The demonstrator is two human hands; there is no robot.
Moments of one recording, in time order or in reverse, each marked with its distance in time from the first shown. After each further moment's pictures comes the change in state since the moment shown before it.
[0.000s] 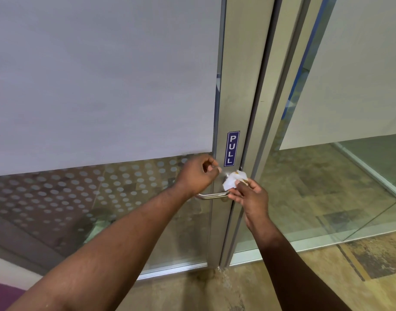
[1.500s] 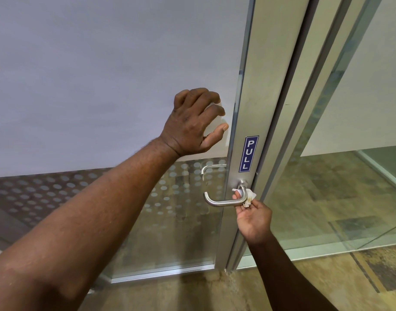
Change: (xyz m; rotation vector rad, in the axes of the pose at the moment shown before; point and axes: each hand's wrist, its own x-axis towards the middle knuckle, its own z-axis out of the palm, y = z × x) left_hand 0.069 0.046 -0.110 0.804 0.510 0.969; right_hand 0.011 0.041 0.017 0.704 0.070 0.392
